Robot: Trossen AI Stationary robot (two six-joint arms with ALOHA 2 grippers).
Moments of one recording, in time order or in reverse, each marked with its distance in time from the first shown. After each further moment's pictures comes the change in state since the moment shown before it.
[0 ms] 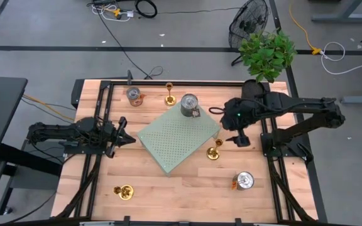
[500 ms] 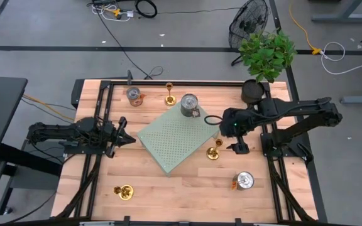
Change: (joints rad) left arm 0.000 0.000 0.000 0.000 0.000 0.000; right arm 0.087 0.047 0.000 -0.042 -0.012 0.186
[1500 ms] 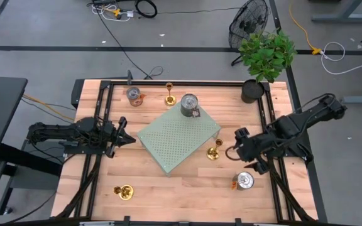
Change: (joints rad) left arm 0.000 0.000 0.000 0.000 0.000 0.000; right arm 0.379 -0.155 -0.167 0.028 0.085 0.035
